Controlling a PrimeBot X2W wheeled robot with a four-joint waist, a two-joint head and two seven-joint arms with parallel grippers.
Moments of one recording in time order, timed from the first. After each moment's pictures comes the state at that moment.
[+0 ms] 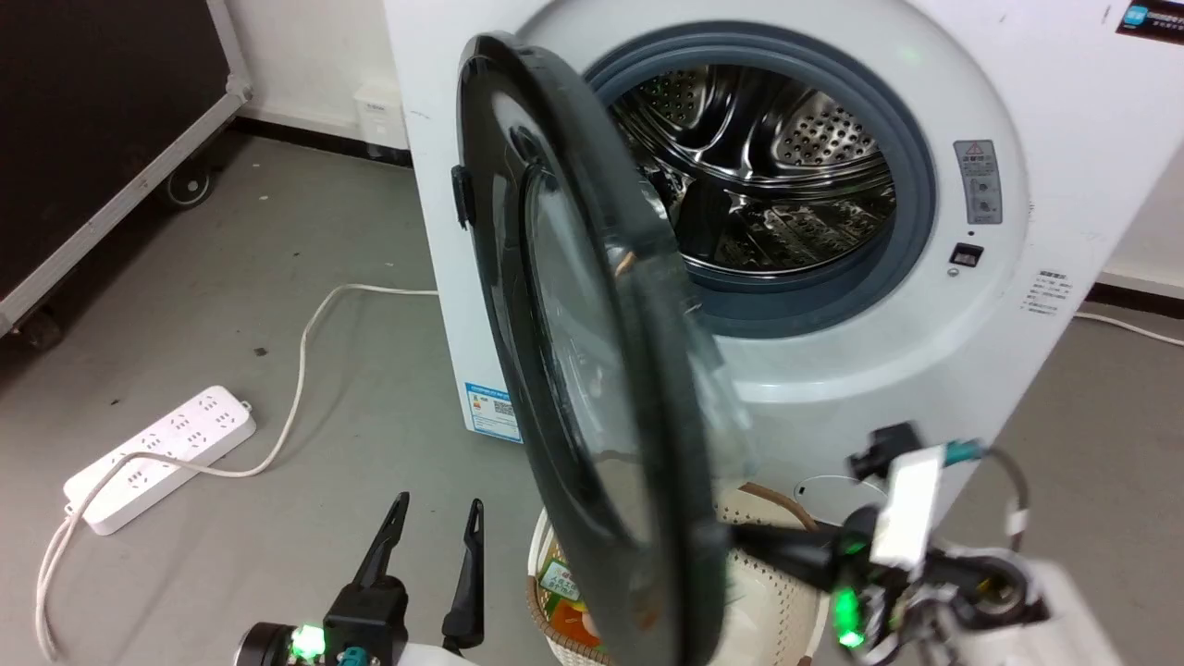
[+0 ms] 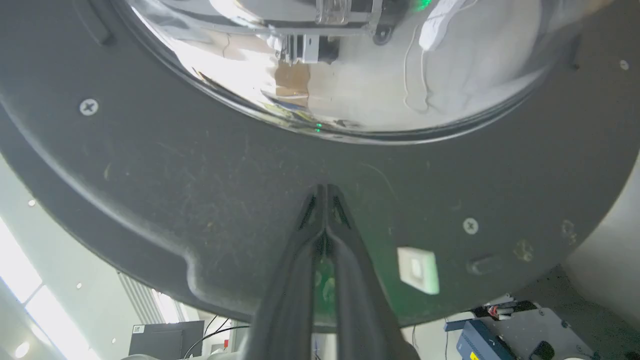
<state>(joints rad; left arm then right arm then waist) 0.03 0.06 -0.19 0.13 -0.06 0.07 -0.26 -0.39 -0.06 0.06 0.56 1.51 0.13 1.06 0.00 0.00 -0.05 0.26</state>
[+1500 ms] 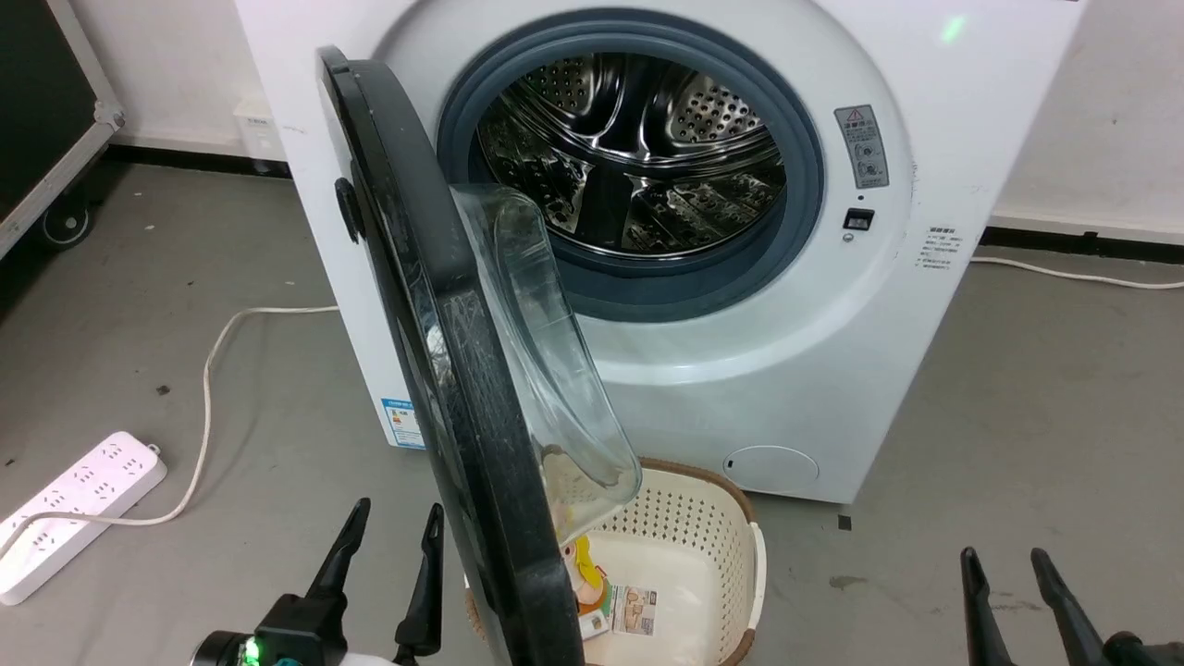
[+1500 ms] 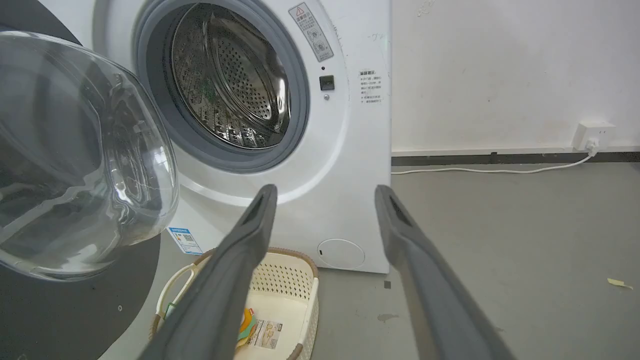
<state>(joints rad) 0.07 0.07 -0.08 0.08 -0.11 -0.06 -0.26 0.18 -0.07 -0.08 0.04 0.21 0.13 -0.25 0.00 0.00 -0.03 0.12</state>
